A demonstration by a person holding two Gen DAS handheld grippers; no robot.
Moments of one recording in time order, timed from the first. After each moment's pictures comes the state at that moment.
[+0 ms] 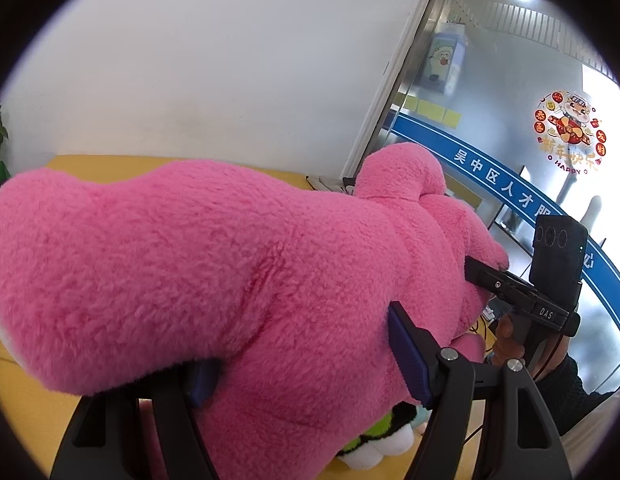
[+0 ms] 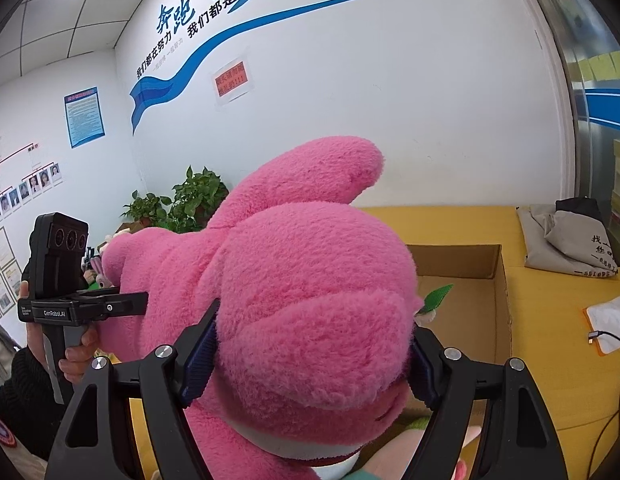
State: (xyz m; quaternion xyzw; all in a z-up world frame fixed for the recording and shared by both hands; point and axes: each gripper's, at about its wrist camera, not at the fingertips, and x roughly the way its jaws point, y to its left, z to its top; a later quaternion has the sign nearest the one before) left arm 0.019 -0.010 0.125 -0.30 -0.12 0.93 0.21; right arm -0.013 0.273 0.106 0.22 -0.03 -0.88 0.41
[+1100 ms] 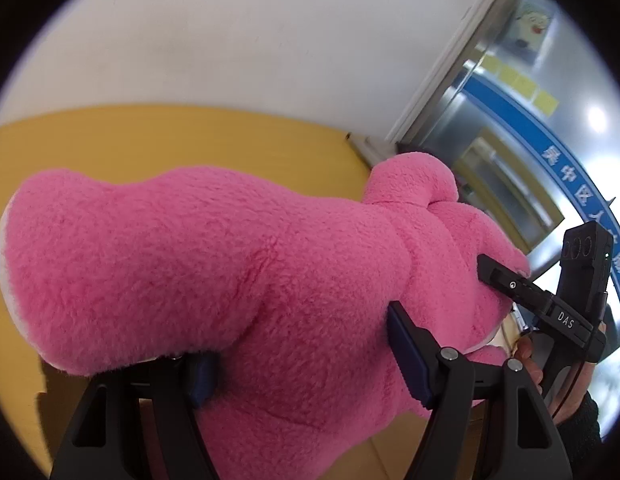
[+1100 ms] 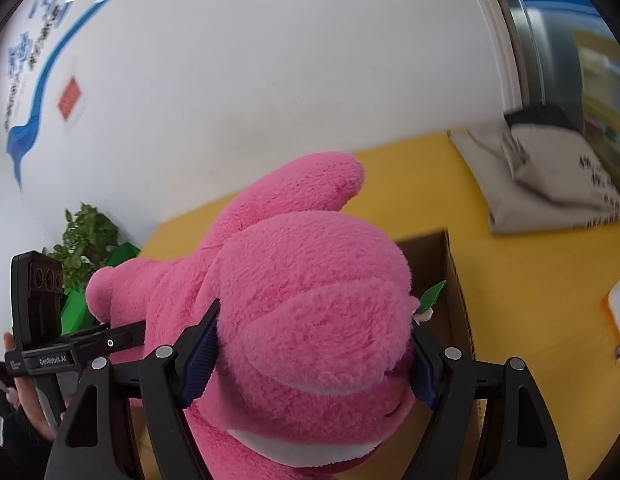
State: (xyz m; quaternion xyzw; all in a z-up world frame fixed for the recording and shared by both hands) left arm -0.296 0.024 0.017 -0.43 -0.13 0.87 0.20; right arm -0.313 0.256 0.010 0.37 -0.12 -0.89 0.25
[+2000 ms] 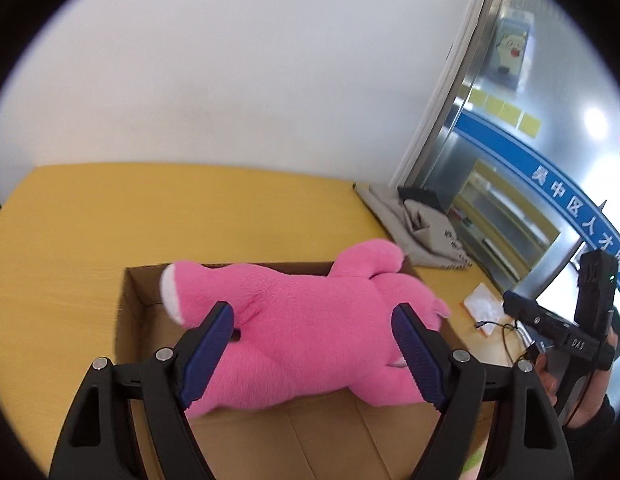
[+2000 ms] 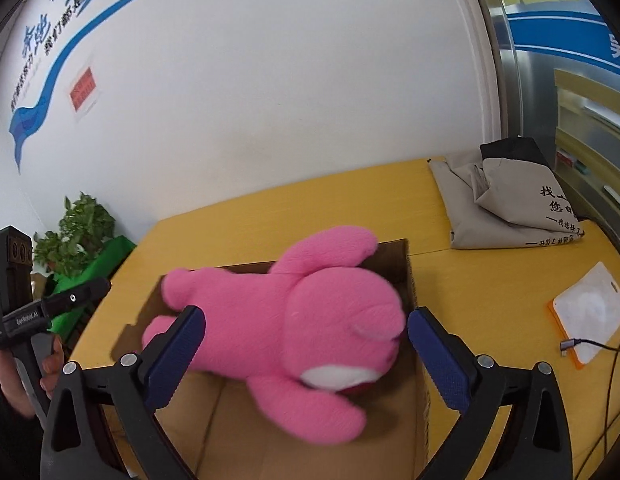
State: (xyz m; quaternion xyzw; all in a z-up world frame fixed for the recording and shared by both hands) left arm -0.223 -0.029 0.090 -0.33 -0.11 0.92 0.16; right arm -0.226 0.293 0.079 0.32 -0.07 -0.91 0.24
